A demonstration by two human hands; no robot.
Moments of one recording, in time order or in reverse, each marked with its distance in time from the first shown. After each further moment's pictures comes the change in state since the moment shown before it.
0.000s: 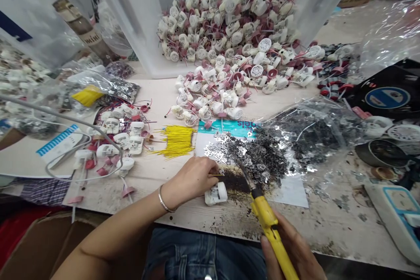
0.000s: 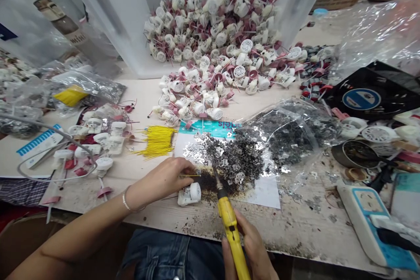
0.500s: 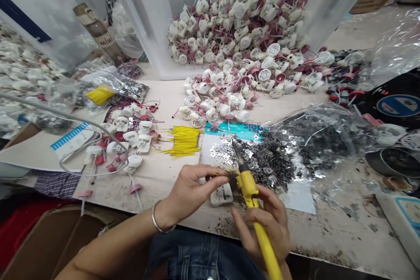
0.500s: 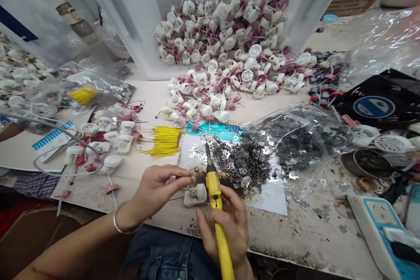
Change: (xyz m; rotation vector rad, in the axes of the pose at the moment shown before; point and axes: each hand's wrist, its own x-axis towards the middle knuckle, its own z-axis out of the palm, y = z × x) left_hand -0.037 0.004 0.011 -0.623 0.514 0.169; right_hand 0.044 -0.020 0.057 0.198 0.027 -0.052
